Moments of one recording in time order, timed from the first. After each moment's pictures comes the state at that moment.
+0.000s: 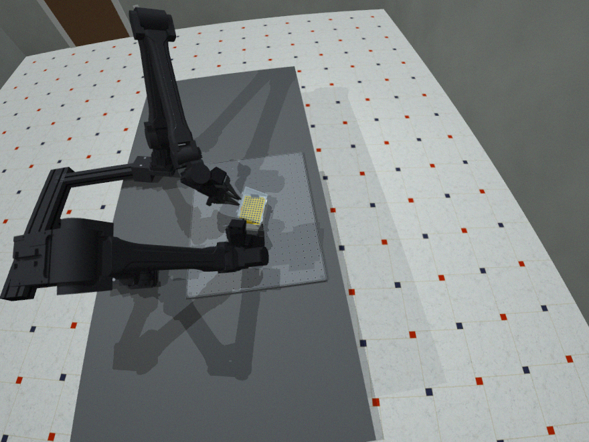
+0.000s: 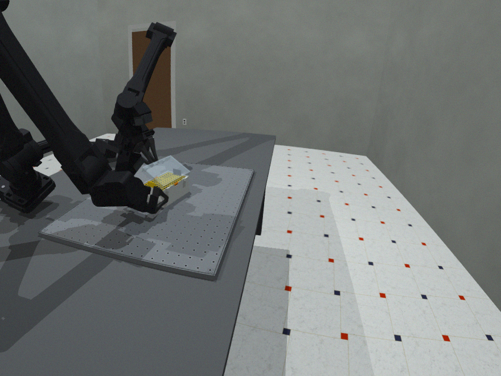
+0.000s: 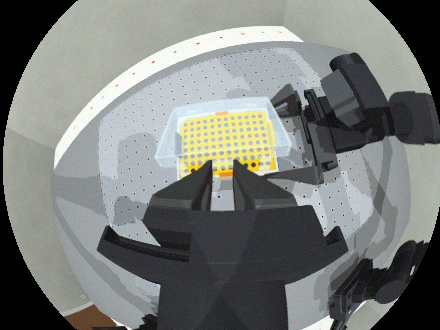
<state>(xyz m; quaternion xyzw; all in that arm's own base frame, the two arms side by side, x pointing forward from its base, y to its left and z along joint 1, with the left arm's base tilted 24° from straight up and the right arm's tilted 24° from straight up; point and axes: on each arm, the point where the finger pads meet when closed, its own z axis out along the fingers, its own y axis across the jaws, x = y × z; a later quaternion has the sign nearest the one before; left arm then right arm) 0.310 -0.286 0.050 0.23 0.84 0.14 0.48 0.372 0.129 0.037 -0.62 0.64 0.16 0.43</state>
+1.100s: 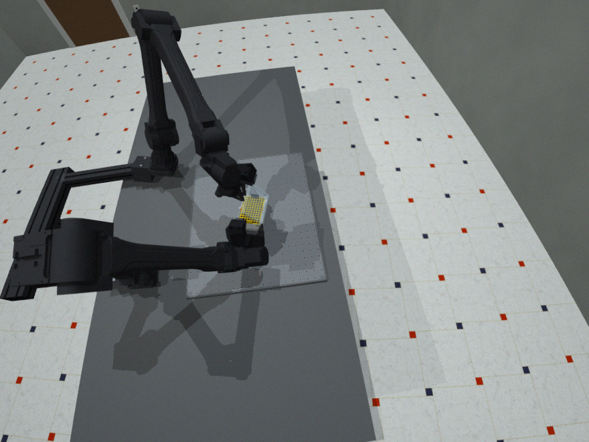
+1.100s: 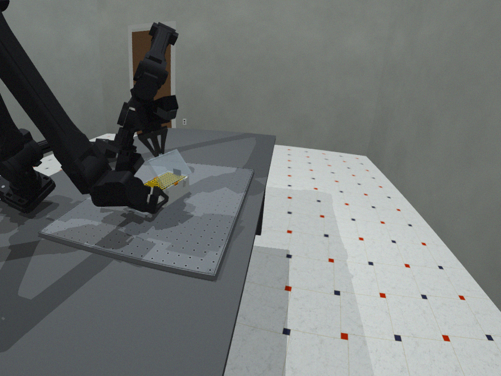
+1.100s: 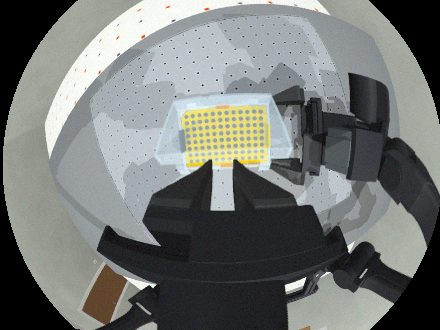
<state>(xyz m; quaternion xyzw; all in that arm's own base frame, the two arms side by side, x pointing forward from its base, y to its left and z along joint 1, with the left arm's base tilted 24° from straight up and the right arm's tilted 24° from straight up) 0.324 -0.302 0.083 0.19 0.93 0.17 0.25 0.372 0.130 0.037 -0.62 0.64 0.16 0.43</state>
